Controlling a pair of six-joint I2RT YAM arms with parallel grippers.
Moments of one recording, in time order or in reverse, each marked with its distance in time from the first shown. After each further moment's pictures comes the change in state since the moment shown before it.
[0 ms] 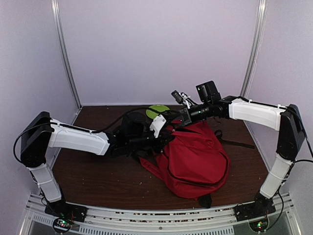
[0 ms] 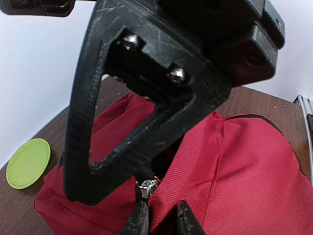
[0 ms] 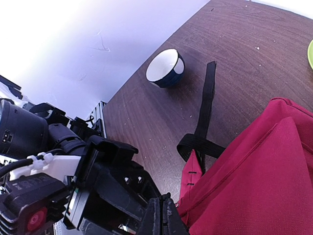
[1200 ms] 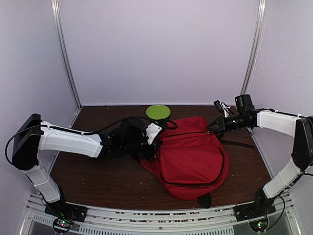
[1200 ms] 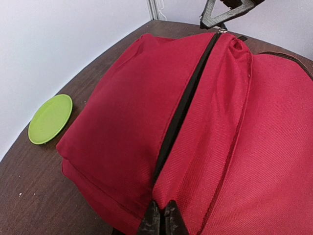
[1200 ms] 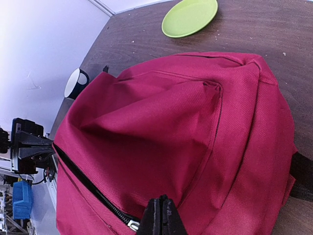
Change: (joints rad) left arm -0.019 -0.092 -0.058 -0.242 -0.194 0.041; right arm -0.411 -0.228 -0.379 -0.034 0.093 -0.124
